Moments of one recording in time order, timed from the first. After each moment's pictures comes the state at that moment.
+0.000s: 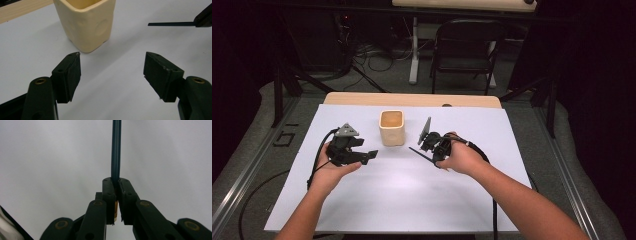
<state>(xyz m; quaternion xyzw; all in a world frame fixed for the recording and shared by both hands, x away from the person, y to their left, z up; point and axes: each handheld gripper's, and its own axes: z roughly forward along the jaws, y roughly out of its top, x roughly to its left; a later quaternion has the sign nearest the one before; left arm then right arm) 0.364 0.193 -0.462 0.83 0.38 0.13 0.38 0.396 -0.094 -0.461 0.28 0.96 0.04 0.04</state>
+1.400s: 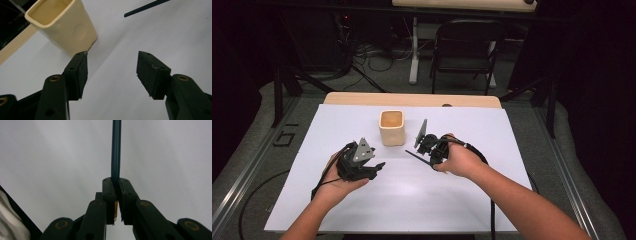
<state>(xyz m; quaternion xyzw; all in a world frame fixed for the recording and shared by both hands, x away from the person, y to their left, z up) 0.323 0.157 -0.465 0.88 0.26 0.23 0.33 0.383 -0.086 -0.453 0.27 0.96 0.04 0.04</state>
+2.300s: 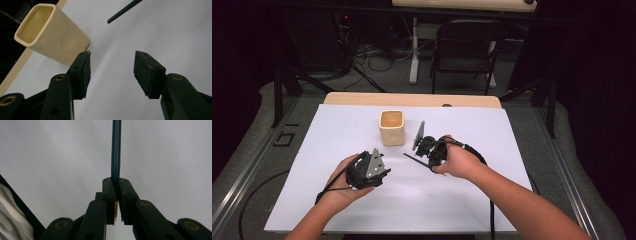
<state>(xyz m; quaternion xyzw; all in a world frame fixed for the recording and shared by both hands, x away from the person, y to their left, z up) 0.308 0.135 -0.475 0.90 0.17 0.28 0.28 0.378 -0.081 -0.454 0.26 0.96 0.04 0.03</state>
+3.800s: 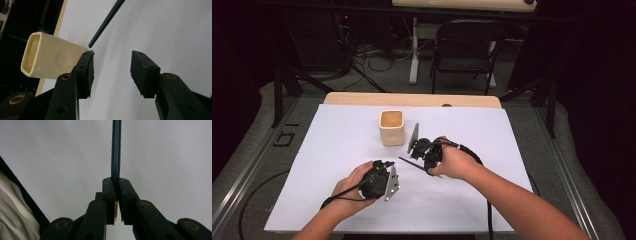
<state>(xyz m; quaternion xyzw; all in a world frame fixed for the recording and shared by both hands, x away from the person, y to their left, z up) 0.285 0.102 -0.493 0.91 0.05 0.36 0.22 0.373 -0.069 -0.452 0.24 0.97 0.03 0.02</state>
